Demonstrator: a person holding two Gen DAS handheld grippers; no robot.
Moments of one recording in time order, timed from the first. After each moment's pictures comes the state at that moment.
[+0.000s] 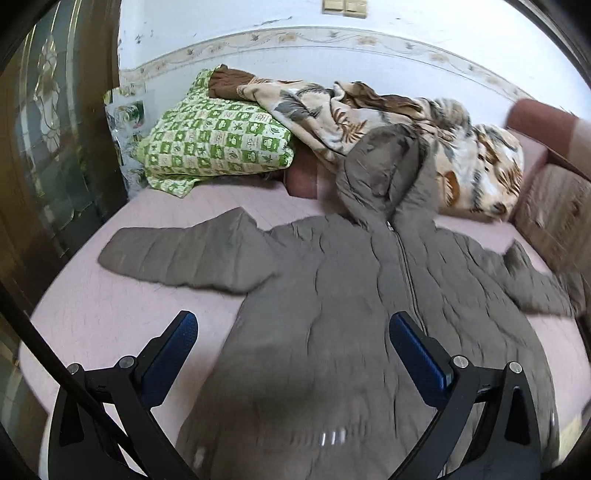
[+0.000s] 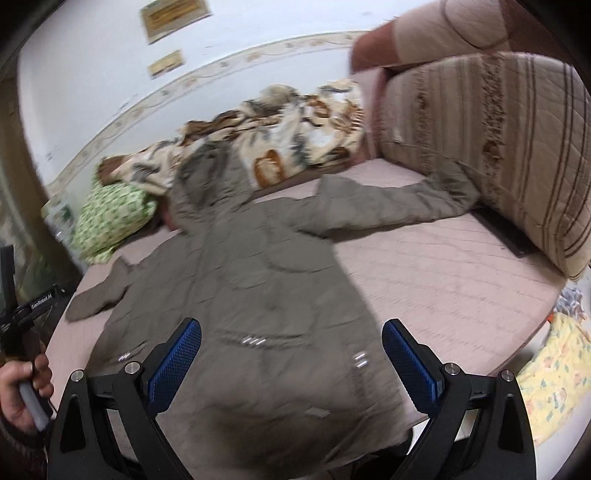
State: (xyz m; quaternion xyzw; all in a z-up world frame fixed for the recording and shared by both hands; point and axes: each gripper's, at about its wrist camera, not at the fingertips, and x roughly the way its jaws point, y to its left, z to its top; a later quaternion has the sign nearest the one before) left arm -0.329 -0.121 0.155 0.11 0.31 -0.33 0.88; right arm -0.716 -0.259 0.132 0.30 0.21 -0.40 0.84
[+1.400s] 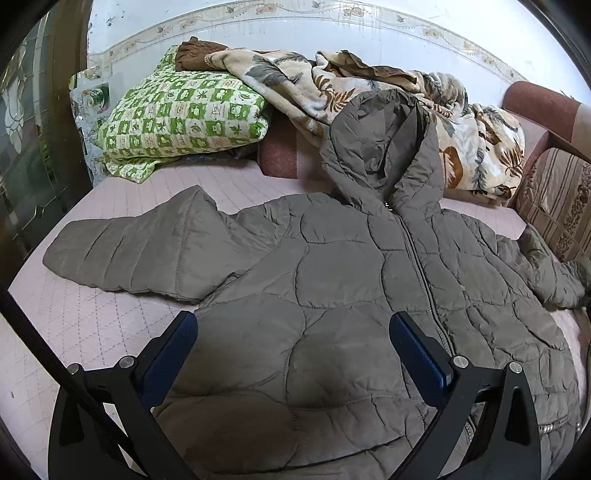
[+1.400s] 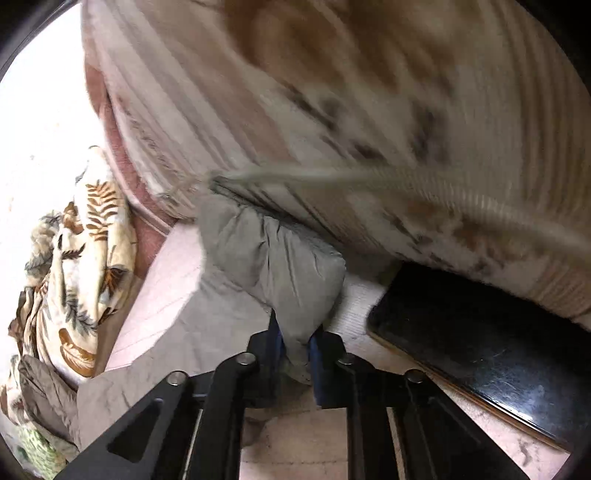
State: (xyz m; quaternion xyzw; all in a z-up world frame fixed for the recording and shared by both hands) left arm -0.281 -0.180 0.087 0.13 0.32 -0.37 0.86; right arm -0.814 -0.663 0.005 0.49 0.08 -0.58 0.65
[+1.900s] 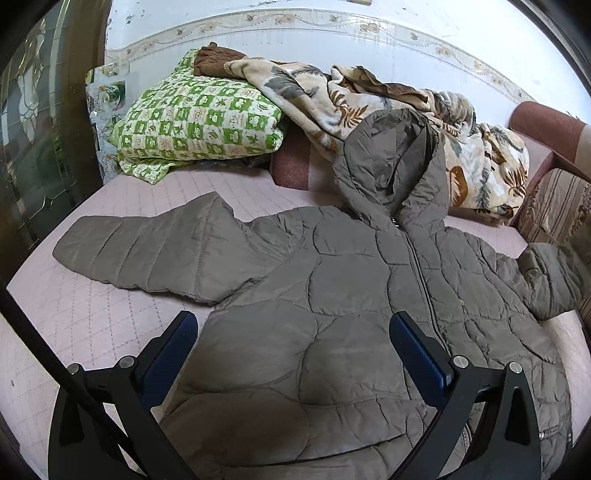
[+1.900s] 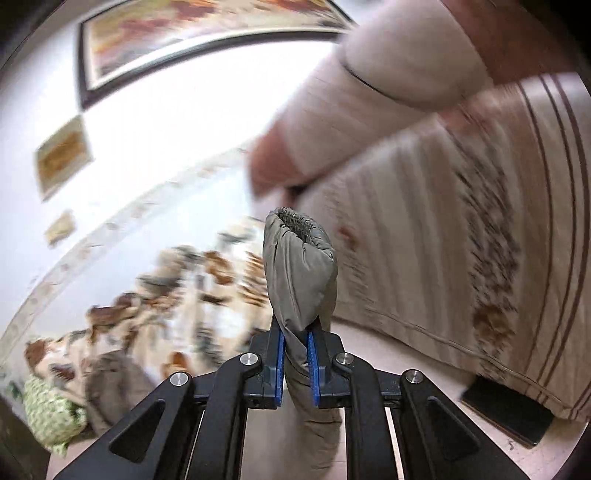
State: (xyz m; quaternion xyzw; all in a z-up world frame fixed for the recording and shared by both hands) left arm -0.280 -0.160 0.098 0.10 0.31 -0.36 0.87; right arm -0.742 -0.543 0.225 0.28 -0.03 -0.55 0.79
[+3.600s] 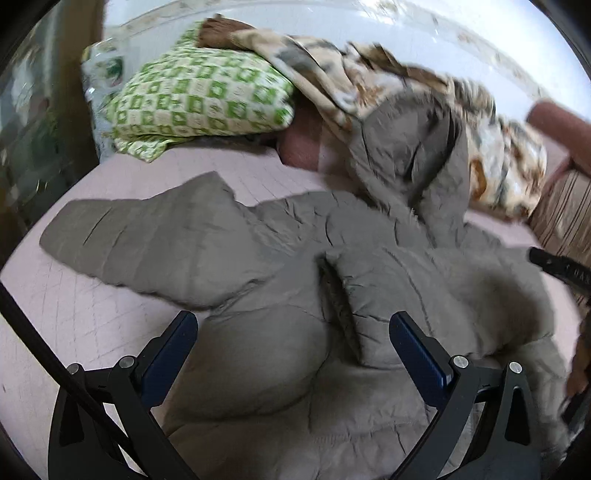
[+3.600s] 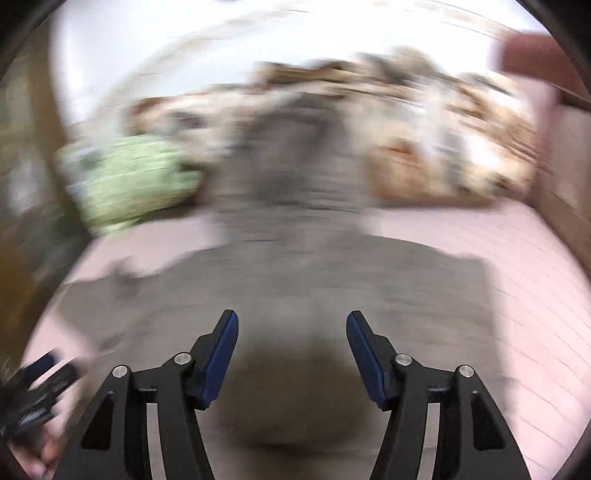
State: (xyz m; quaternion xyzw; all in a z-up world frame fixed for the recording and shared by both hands) left arm -0.241 -0.194 0.075 0.12 0.36 -0.34 0.86; right arm -0.422 -0.449 0.101 0.23 0.29 -0.31 0.87
